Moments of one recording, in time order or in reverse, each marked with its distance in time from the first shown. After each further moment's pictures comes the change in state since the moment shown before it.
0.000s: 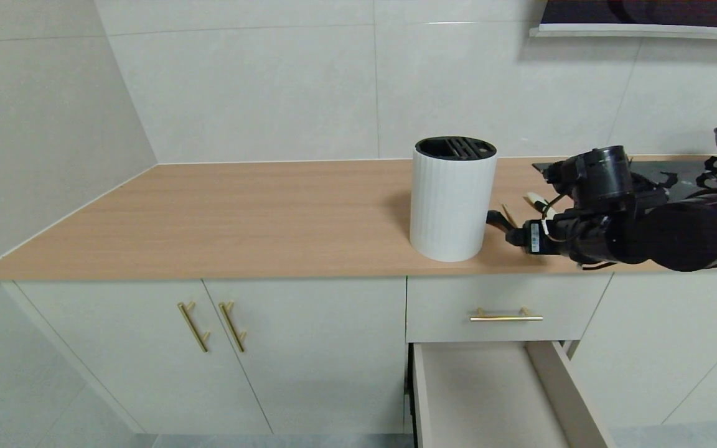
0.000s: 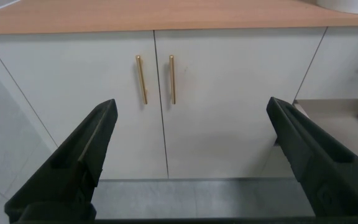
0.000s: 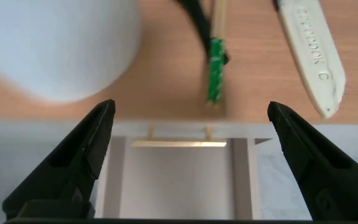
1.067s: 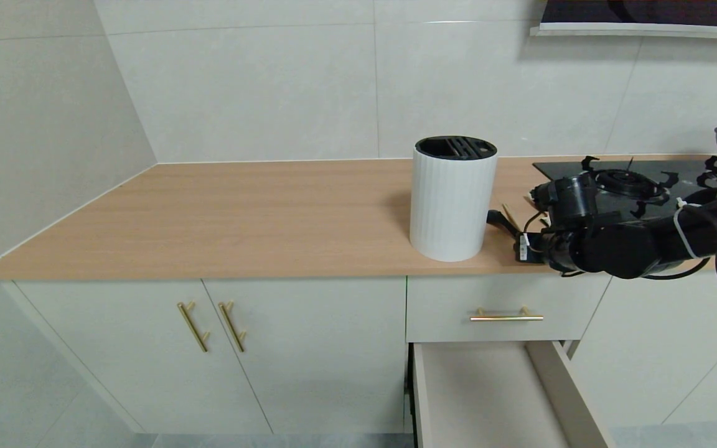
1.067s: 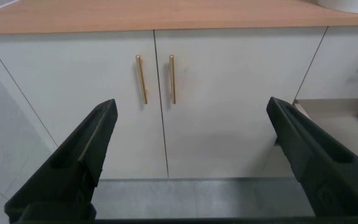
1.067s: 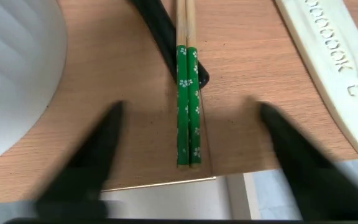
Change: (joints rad) left arm 0.000 0.000 0.000 0.000 0.000 0.000; right arm -0.057 0.185 -0.063 -0.098 -0.026 0.007
